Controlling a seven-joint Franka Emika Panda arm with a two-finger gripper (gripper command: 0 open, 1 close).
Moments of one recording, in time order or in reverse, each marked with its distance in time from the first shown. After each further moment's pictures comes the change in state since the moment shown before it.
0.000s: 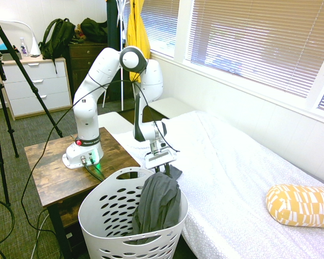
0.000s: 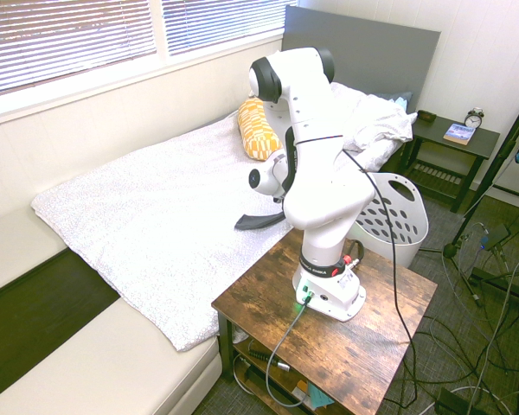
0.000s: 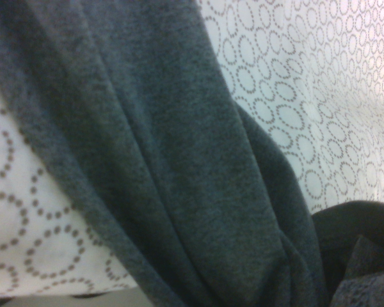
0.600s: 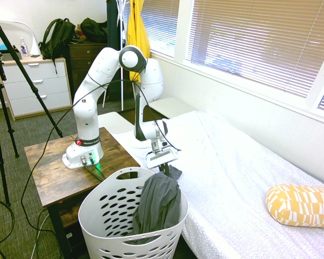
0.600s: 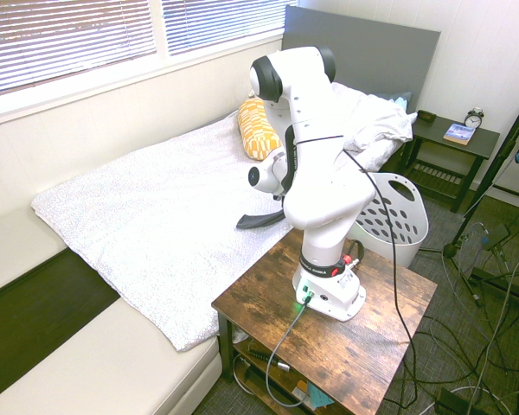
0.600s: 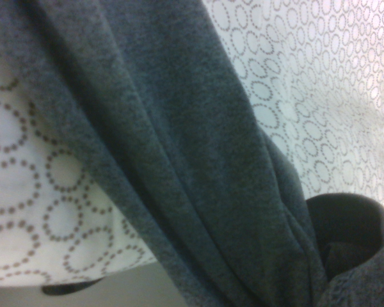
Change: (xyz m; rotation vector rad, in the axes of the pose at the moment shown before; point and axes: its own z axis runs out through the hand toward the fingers) arm 0.009 0.009 -0.003 -0.015 0.008 -0.001
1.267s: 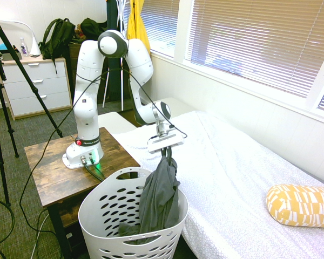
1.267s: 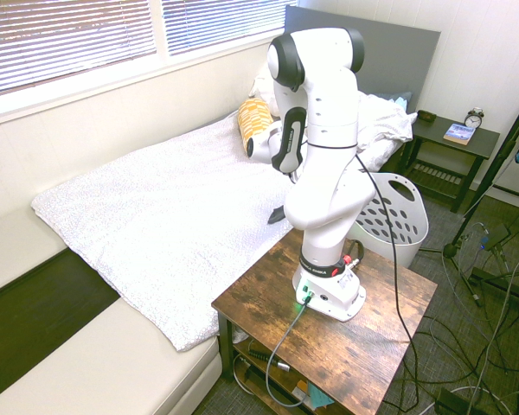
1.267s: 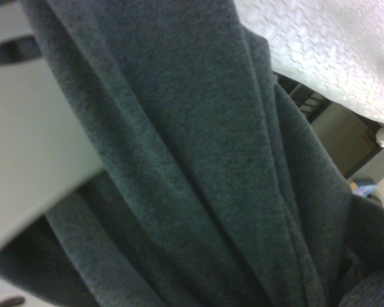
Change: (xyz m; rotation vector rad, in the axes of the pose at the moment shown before) arm 0.022 0.124 -0.055 -0.192 -0.185 -0.158
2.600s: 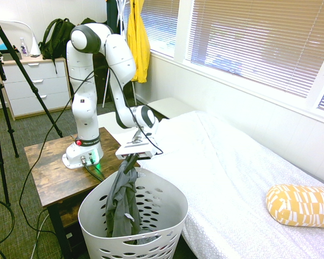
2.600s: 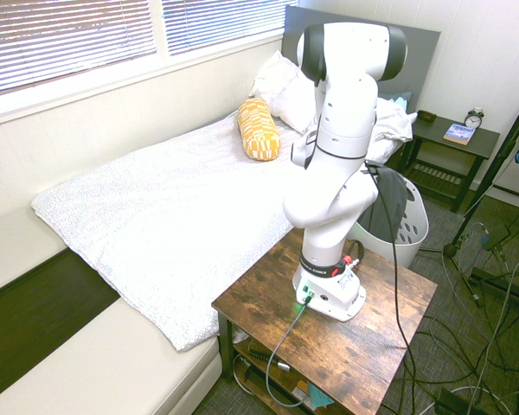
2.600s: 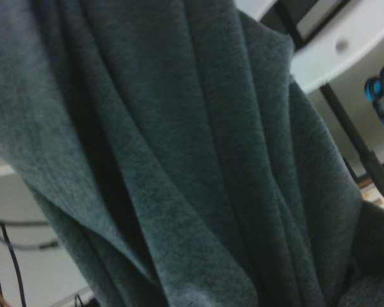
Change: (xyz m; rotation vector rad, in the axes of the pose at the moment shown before) arm -0.146 0.028 0.111 -0.109 -0.401 0.006
